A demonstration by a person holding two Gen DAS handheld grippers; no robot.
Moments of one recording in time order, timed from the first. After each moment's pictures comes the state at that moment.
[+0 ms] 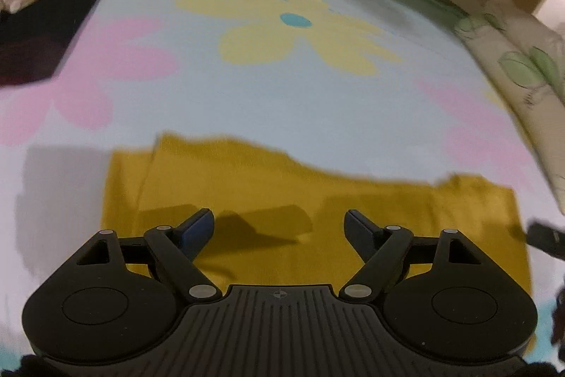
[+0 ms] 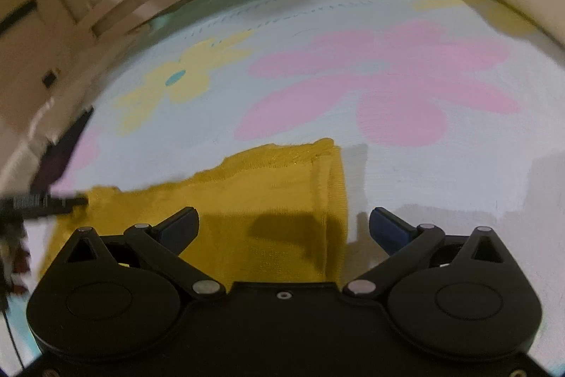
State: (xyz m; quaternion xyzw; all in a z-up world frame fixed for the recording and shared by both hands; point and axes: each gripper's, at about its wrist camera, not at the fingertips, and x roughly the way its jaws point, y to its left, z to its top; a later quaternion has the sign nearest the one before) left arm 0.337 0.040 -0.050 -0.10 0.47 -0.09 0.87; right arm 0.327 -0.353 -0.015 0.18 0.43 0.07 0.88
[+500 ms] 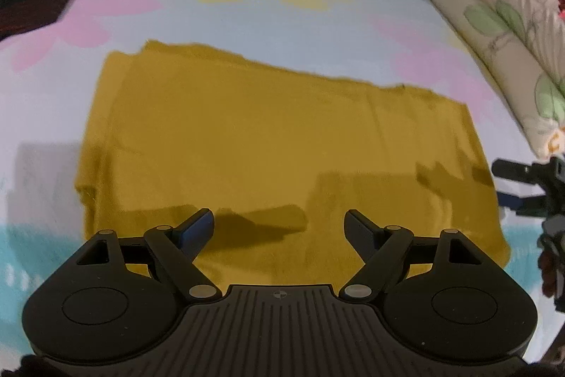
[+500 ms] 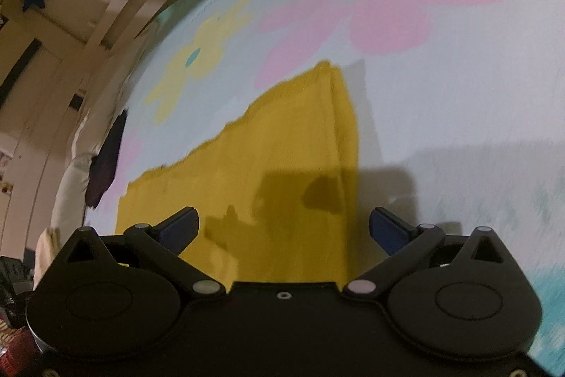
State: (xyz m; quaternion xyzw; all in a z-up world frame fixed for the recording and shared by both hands) left arm 0.265 0.009 -0.053 -0.08 0.51 -0.12 0.85; right arm 0.296 -0.366 -0.025 0.28 0.49 0.11 0.82
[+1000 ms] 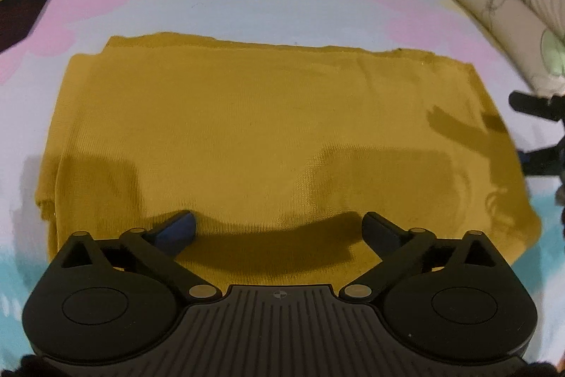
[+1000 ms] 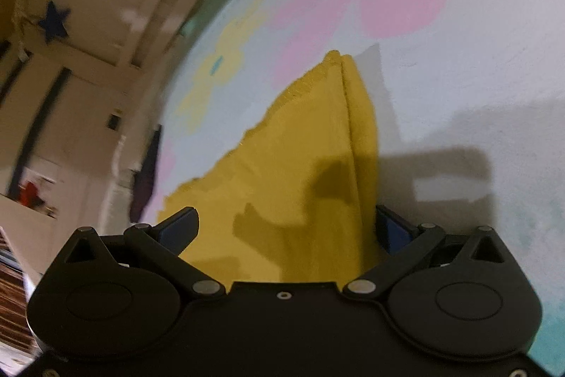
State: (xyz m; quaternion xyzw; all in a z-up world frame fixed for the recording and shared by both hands) left arm 0.273 -0.022 -0.080 -0.02 0.51 -0.12 0.85; right arm 0.310 -0.384 -0.050 0.37 0.46 0.17 0.79
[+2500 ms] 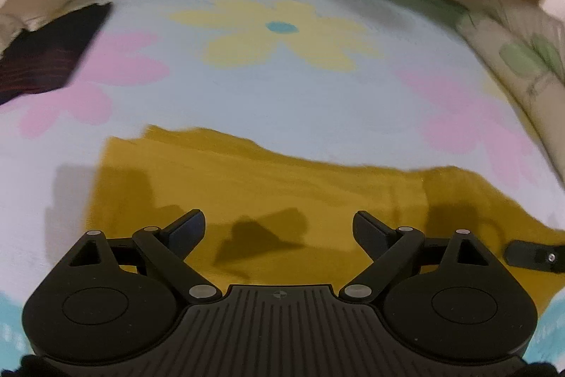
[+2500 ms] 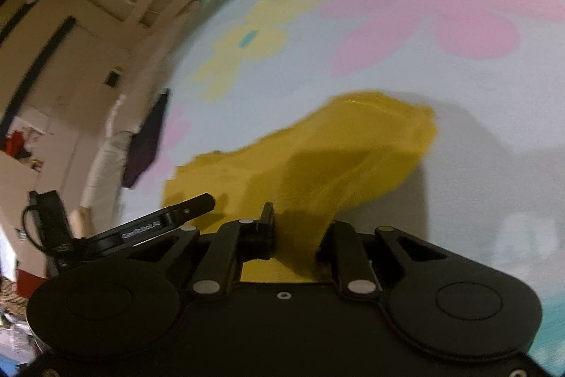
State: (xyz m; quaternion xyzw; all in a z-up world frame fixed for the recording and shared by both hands) left arm 0.315 0.002 -0.031 -0.07 0.45 -0.03 0.89; right arm 0.317 -0.310 0.006 0.28 0.48 0.18 0.81
